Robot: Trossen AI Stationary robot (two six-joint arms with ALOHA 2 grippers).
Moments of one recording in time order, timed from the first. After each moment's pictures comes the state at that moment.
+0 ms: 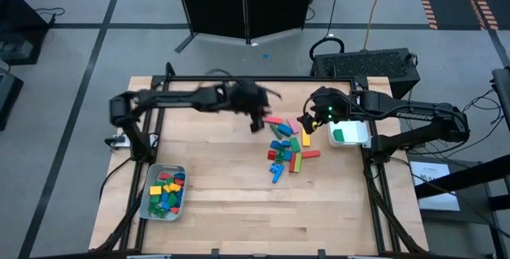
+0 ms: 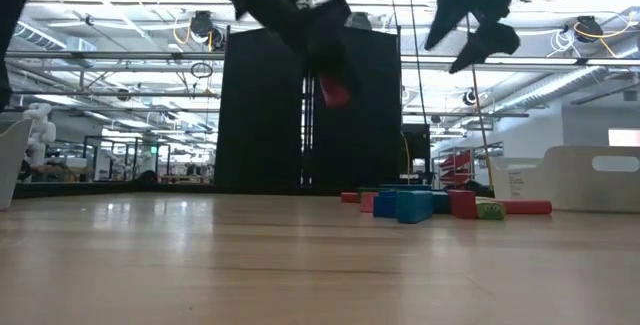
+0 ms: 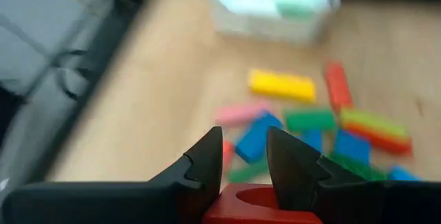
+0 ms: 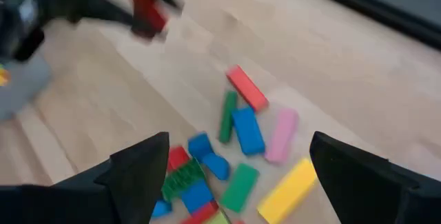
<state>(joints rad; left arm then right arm) 0.27 1.73 1.35 -0.24 0.05 0.07 -0.17 1.14 1.07 -0.78 0.21 0.67</state>
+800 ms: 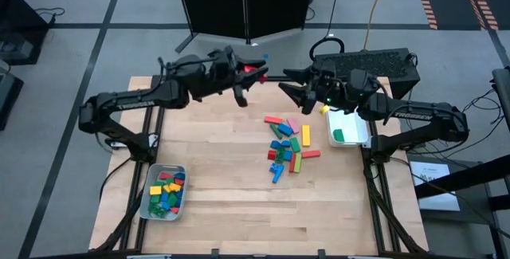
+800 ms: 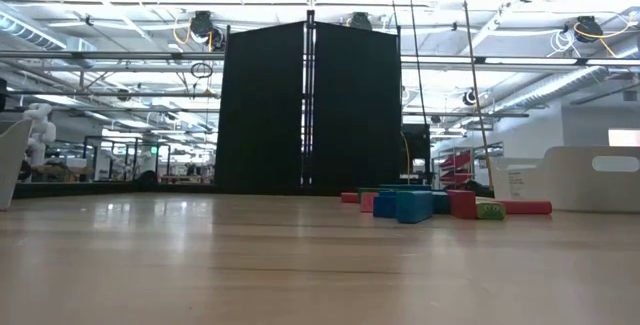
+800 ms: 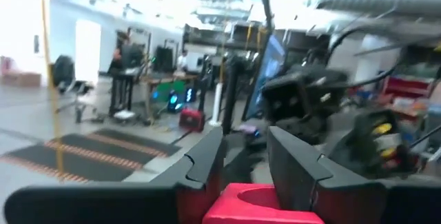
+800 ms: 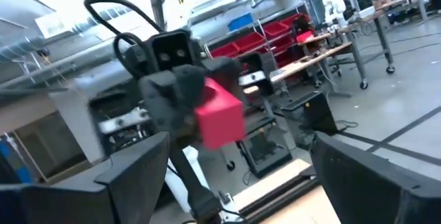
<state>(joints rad) 0.23 1.44 1.35 0.35 0.01 -0.13 -0.17 1.15 1.07 0.27 0.12 0.45</state>
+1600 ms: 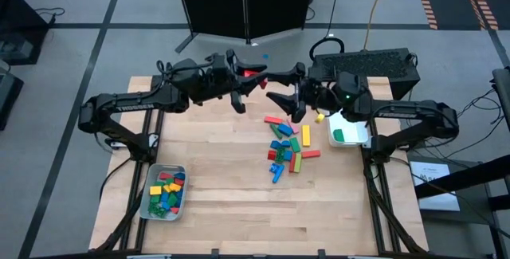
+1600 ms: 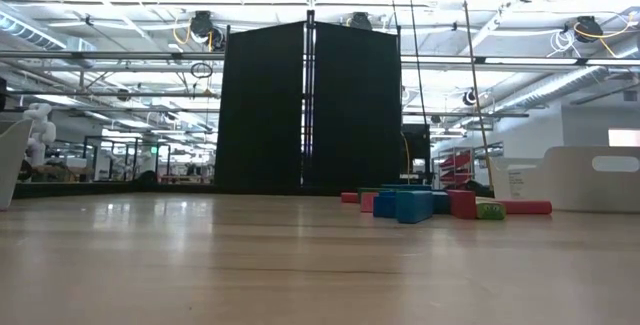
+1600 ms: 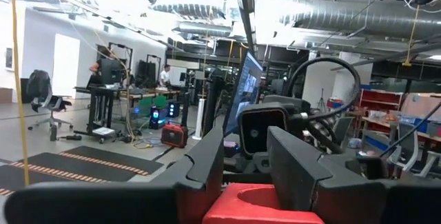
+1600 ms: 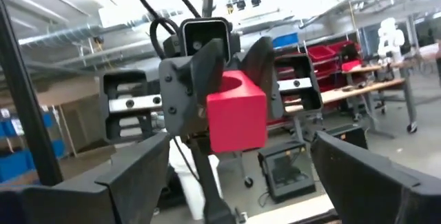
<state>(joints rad) 0.18 1.44 1.35 0.42 0.03 -0.13 -0.17 1.28 1.07 0.52 -0.03 0.30</state>
